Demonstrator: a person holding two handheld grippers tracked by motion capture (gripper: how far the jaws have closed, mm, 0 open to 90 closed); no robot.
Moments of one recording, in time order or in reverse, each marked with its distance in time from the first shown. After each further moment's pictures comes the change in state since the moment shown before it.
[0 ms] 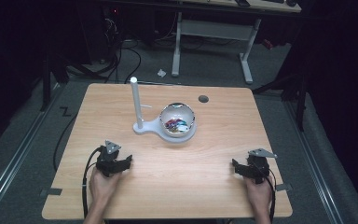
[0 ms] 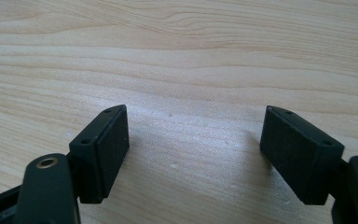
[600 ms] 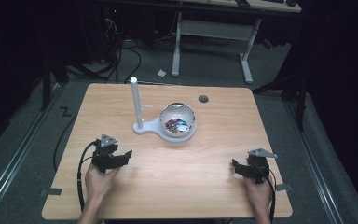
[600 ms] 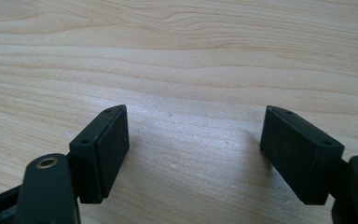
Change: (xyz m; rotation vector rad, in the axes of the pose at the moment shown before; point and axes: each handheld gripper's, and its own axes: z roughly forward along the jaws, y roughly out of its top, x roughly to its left) left arm 0.000 0.029 -0.030 0.002 -0.093 -0.016; right arm 0.000 0.000 0.000 0.000 0.000 0.000
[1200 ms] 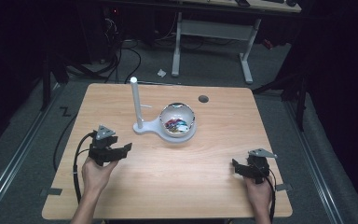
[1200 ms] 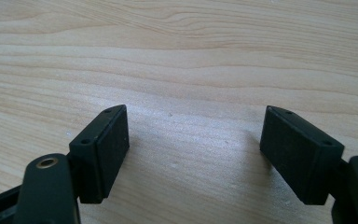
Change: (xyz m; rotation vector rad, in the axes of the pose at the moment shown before) left arm -0.001 0.030 -0.026 -0.055 -0.033 0.021; right arm 0.000 0.000 0.000 0.000 0.000 0.000
